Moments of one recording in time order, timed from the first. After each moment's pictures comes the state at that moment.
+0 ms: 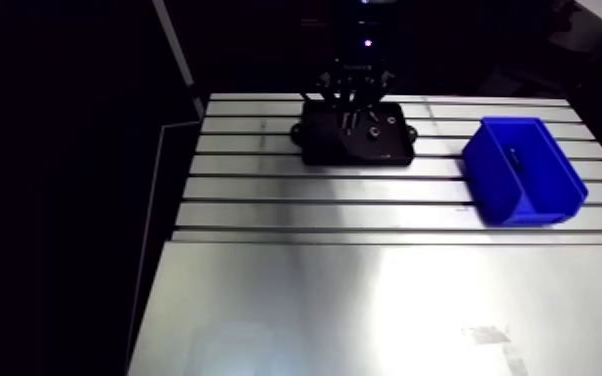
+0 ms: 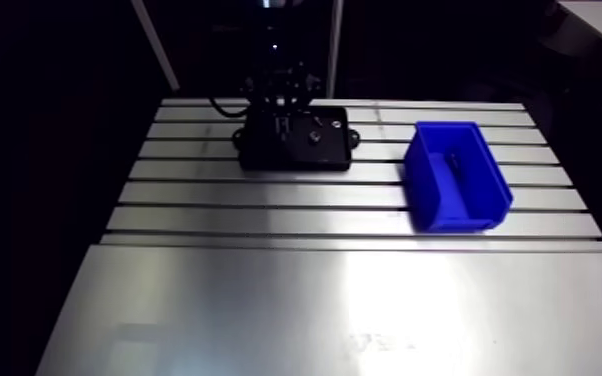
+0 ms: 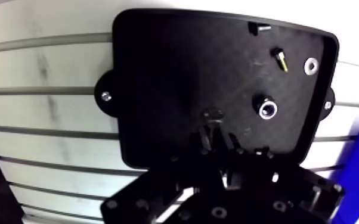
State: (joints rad) arm -0.01 -1.05 1.65 -2.07 -1.57 -1.63
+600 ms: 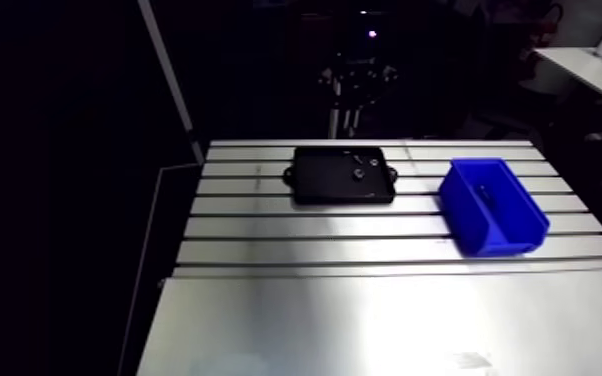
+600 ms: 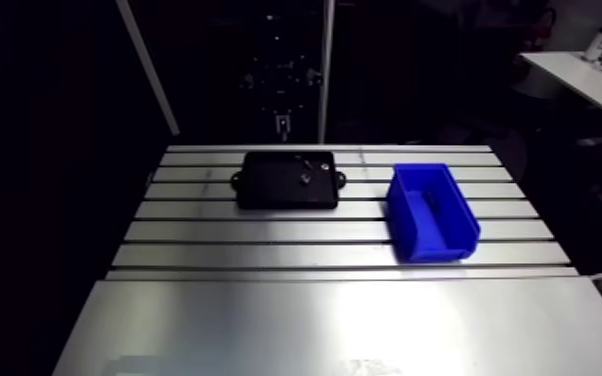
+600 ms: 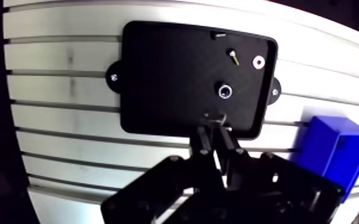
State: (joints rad) arm -0.04 -1.21 1.62 -1.97 -1.58 -1.72
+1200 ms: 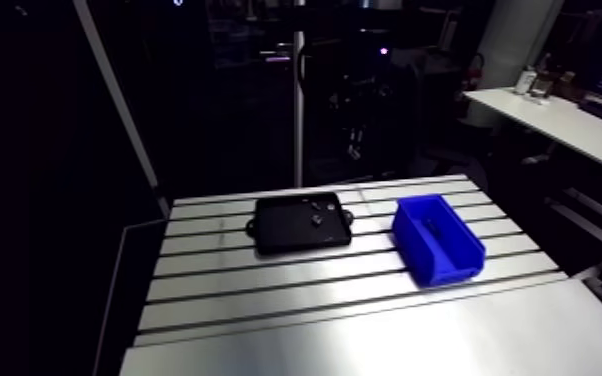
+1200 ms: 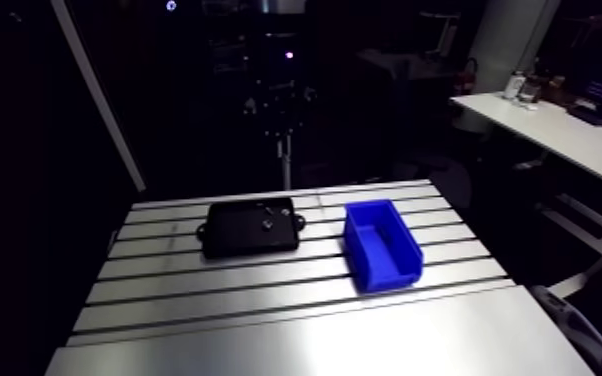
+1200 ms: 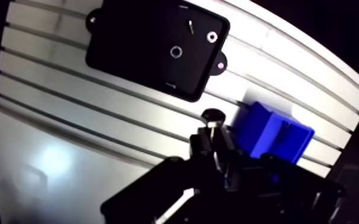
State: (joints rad) arm -0.18 -1.37 1.64 -1.85 -1.58 -2.16
